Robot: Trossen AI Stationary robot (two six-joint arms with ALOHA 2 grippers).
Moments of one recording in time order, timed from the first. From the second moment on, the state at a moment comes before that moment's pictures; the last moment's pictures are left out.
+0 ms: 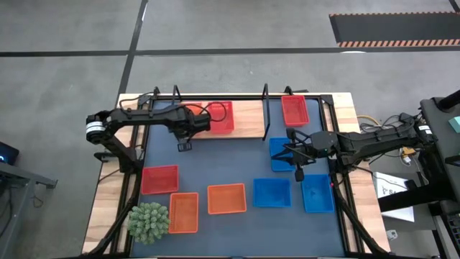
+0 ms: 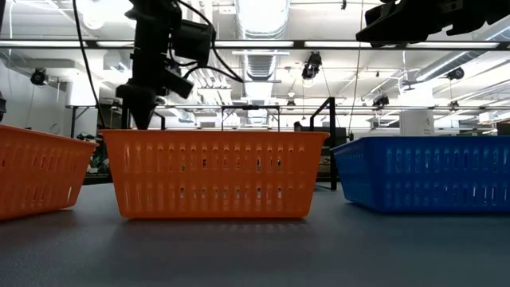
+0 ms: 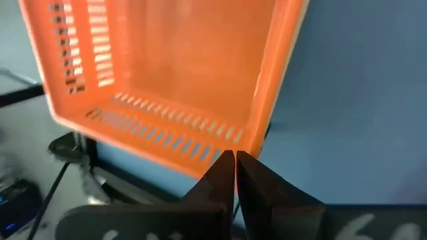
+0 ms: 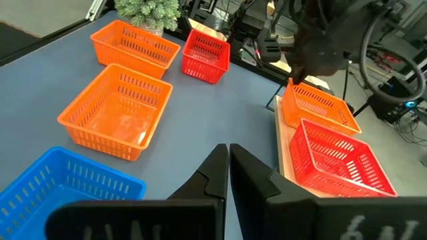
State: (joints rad) left arm 0.28 1.56 1.21 -1.23 -0.39 0.03; right arm 0.11 0.87 0.57 -0.06 0.02 -0.38
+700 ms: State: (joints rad) left arm -0.15 1.52 1.32 -0.69 -0.42 -0.20; right arm 0.11 0.90 0.57 -0.04 0.02 -0.35
